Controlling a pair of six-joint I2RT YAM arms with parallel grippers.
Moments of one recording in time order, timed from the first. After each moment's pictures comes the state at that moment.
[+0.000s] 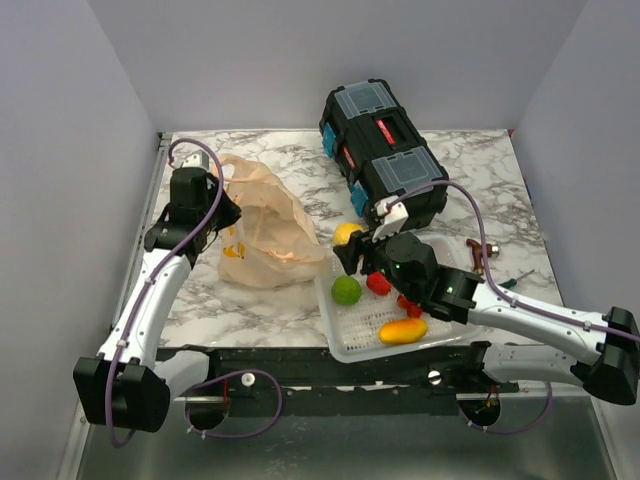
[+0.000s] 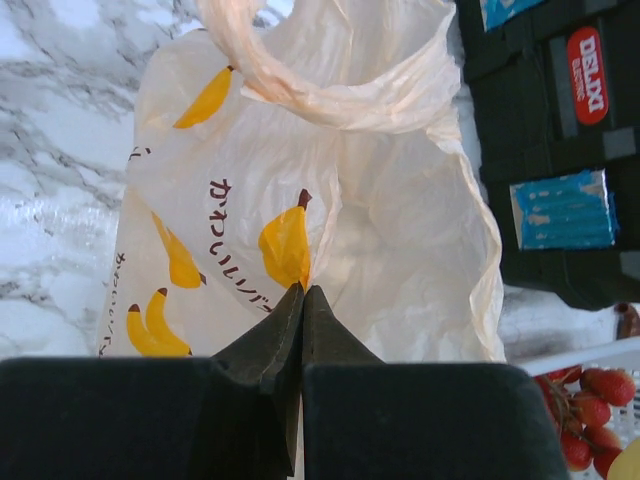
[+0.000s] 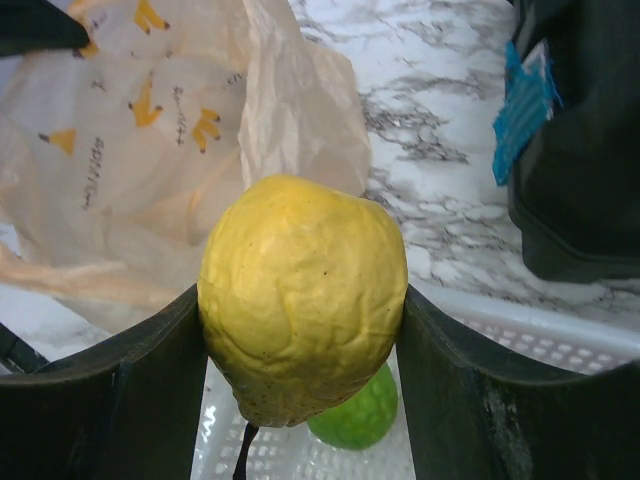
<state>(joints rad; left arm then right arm) -0.14 1.08 0.98 -0.47 0.05 -0.53 1.06 1.12 0.85 -0.01 0.47 0.35</state>
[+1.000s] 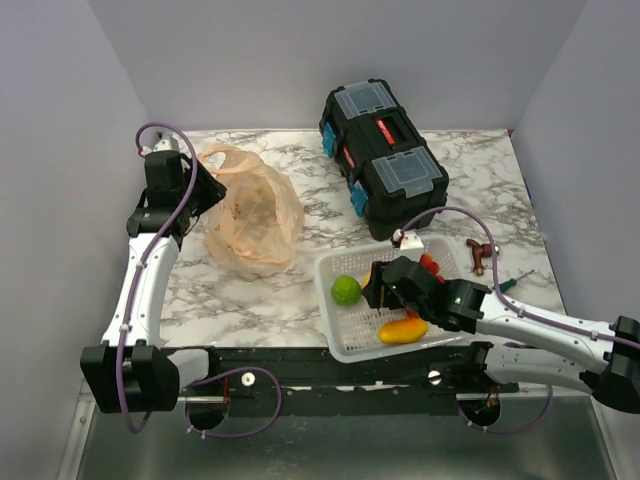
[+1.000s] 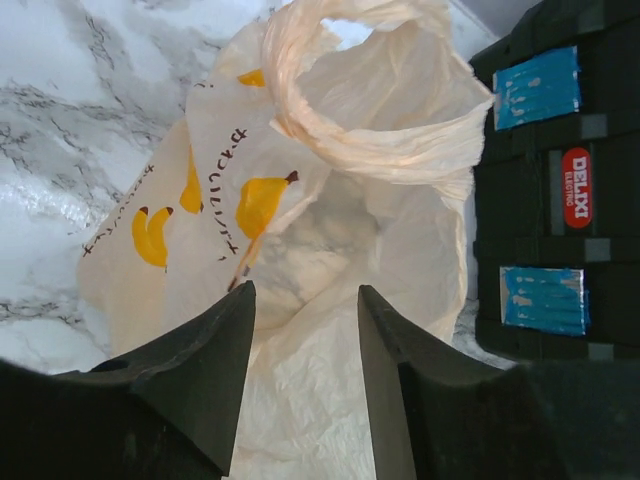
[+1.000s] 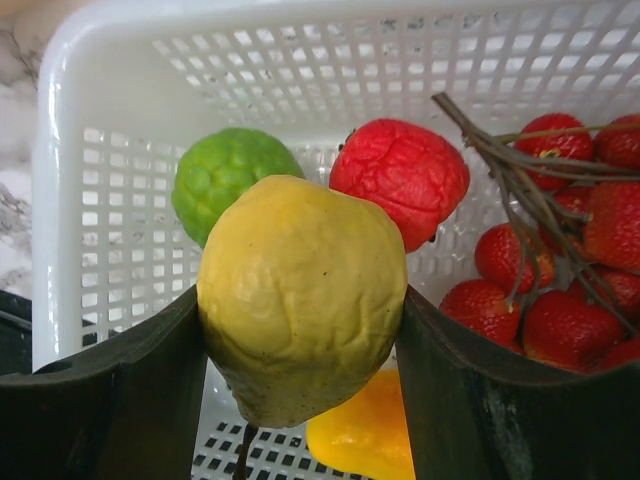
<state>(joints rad) 0.03 1.23 1.14 -0.50 0.11 -0.58 1.06 0.98 0.69 -0.48 0.47 0.74</state>
